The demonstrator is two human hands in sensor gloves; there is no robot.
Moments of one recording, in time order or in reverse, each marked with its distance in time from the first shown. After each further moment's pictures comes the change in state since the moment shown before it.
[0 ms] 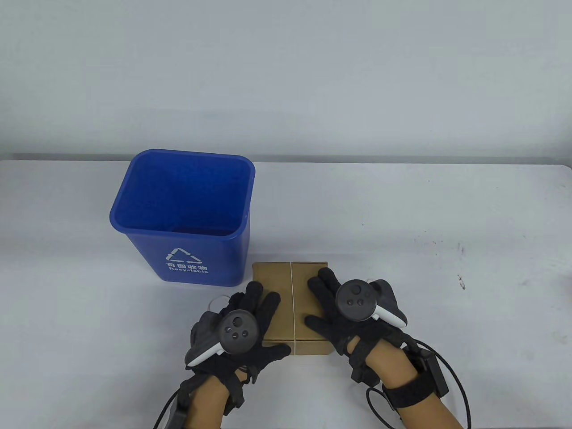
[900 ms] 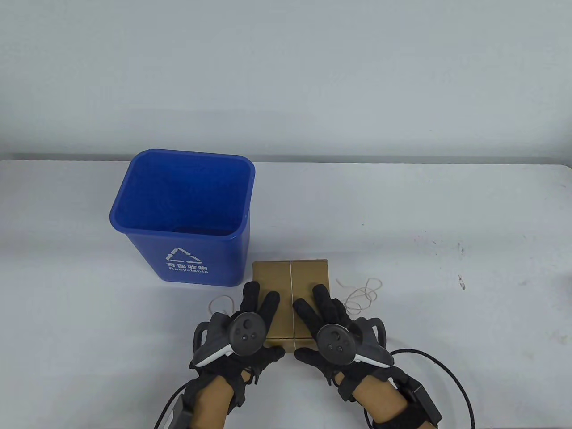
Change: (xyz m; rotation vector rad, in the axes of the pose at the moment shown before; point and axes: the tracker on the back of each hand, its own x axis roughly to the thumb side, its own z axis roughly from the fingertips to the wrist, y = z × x) left_hand 0.005 -0.004 -0.002 0.043 0.005 -0.050; right_hand 0.033 0.037 0.026 -0.183 -0.046 0.353
